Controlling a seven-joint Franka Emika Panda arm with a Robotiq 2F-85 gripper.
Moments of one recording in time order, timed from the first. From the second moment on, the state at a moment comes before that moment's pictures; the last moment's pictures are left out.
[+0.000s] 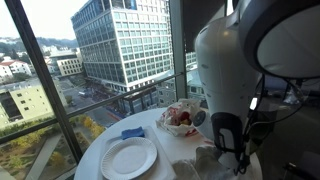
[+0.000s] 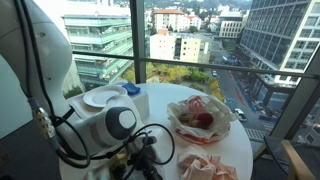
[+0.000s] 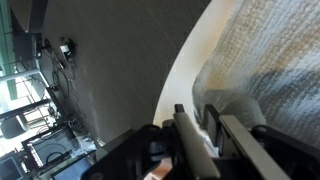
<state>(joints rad) 0.92 0.93 -0.74 -2.41 -0.05 2.70 0.85</state>
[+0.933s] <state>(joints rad) 0.93 0.39 -0.73 -2.48 -0.05 2.54 0.76</state>
